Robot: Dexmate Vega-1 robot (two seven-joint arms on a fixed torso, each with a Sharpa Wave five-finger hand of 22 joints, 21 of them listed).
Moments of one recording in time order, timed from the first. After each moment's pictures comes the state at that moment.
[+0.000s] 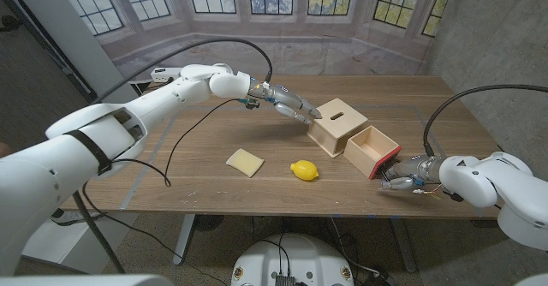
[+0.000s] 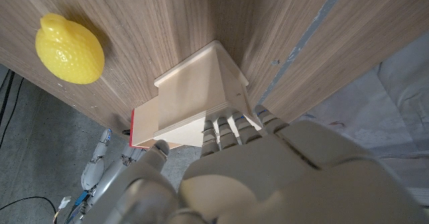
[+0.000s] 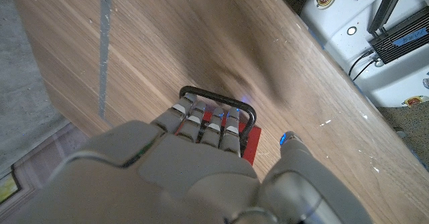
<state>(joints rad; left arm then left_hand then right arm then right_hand) 0.06 0.51 1.02 -1.01 0.59 -0.86 -0.43 0.05 0.11 0.55 0.15 0.20 0.09 -0.11 0.19 0.17 0.14 -0.07 0.19 0.18 0.14 -0.06 0.17 0.16 -0.01 0.04 0.19 0.17 -1.77 -1.35 0.13 -2.46 -0.73 -0.63 0.74 0.15 0.09 0.27 0.00 0.23 0.18 -0.08 0.19 0.18 0.11 -0.11 0.19 0.18 0.08 -0.04 0.19 0.18 0.22 -0.04 0.19 0.17</state>
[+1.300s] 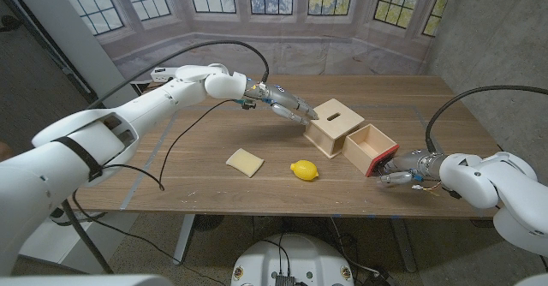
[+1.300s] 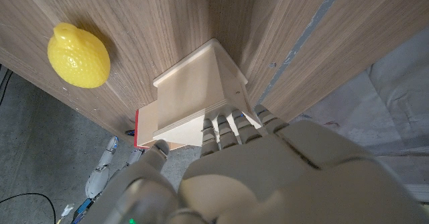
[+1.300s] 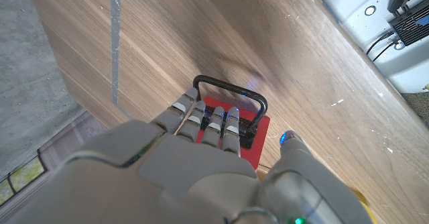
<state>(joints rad) 0.10 0.56 0.97 -1.11 0.61 -0.82 -0.44 0.05 0.11 0.55 0.15 0.20 0.09 -0.11 0.19 0.18 0.14 -0.07 0.20 0.18 0.14 -0.06 0.18 0.17 0.00 0.05 0.19 0.17 -1.72 -1.18 0.12 -2.48 -0.90 -0.55 0.81 0.15 0.09 0.27 0.00 0.23 0.19 -0.08 0.19 0.18 0.11 -0.11 0.19 0.18 0.08 -0.04 0.19 0.18 0.22 -0.04 0.19 0.17</state>
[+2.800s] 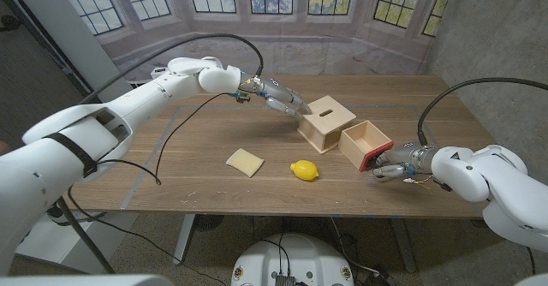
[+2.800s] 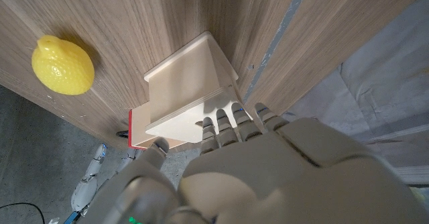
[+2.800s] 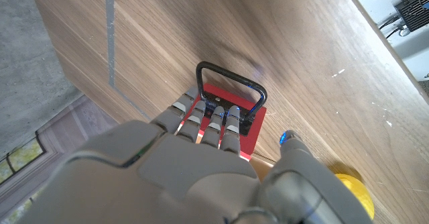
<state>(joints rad) 0.08 0.58 0.94 -1.12 0.64 -0.83 -0.38 0.05 0.11 0.56 0.15 0.20 0.08 -0.11 0.19 0.18 0.13 -0.07 0.20 0.19 0.13 -0.06 0.17 0.17 0.00 0.06 0.19 0.17 -1.60 -1.19 0.02 -2.50 -0.92 -0.57 0.82 0.15 0.09 0.28 -0.01 0.23 0.20 -0.09 0.19 0.18 0.12 -0.11 0.19 0.18 0.08 -0.04 0.19 0.18 0.22 -0.04 0.19 0.17</state>
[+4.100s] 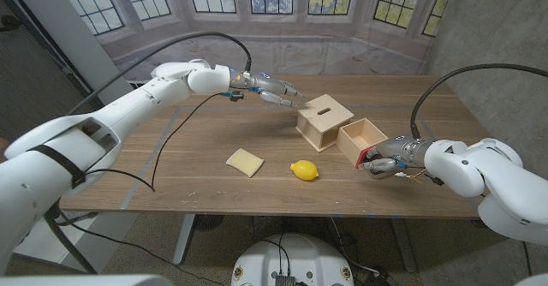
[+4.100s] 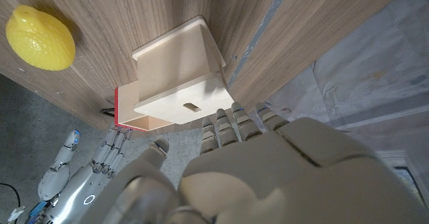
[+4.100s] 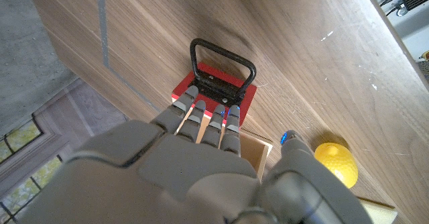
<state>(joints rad) 0.16 0.65 0.86 -1.20 0.57 -0.76 -0.35 0.05 0.11 0.56 0.14 0.20 0.08 -0.11 0.19 0.18 0.12 -0.07 0.20 0.19 0.13 -0.06 0.17 0.17 0.01 0.06 0.19 0.17 -1.53 -1.32 -0.06 -2.59 -0.82 -0.72 0.76 0.14 0.09 0.28 -0.02 0.23 0.21 -0.08 0.19 0.18 0.13 -0.11 0.19 0.18 0.09 -0.04 0.19 0.18 0.24 -0.04 0.19 0.17</state>
